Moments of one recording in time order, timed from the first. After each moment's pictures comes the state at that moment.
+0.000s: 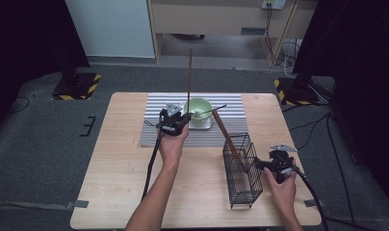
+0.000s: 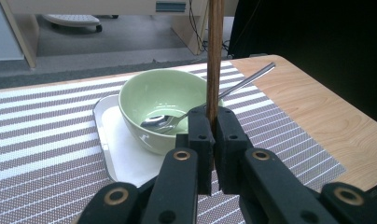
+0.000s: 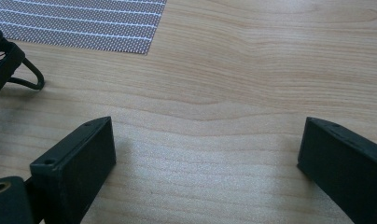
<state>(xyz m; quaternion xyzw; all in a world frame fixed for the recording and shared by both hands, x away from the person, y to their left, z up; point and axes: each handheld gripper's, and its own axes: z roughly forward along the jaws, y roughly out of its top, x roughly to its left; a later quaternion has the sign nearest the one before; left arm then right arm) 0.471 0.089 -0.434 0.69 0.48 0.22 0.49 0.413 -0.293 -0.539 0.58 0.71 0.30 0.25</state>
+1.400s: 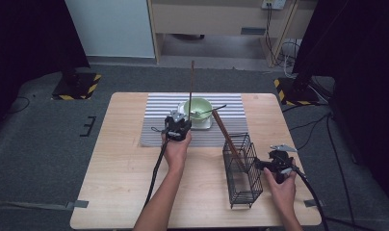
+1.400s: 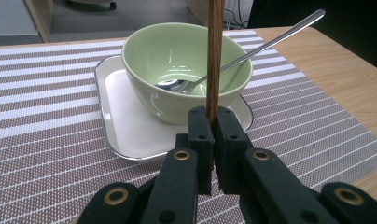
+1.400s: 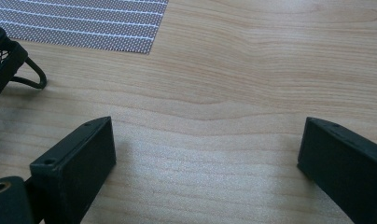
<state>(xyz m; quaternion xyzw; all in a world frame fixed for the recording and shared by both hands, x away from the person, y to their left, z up) 0.481 0.079 -0.478 0.70 0.51 0.23 0.45 0.413 -0.293 -0.539 0.58 0.72 0.30 0.25</state>
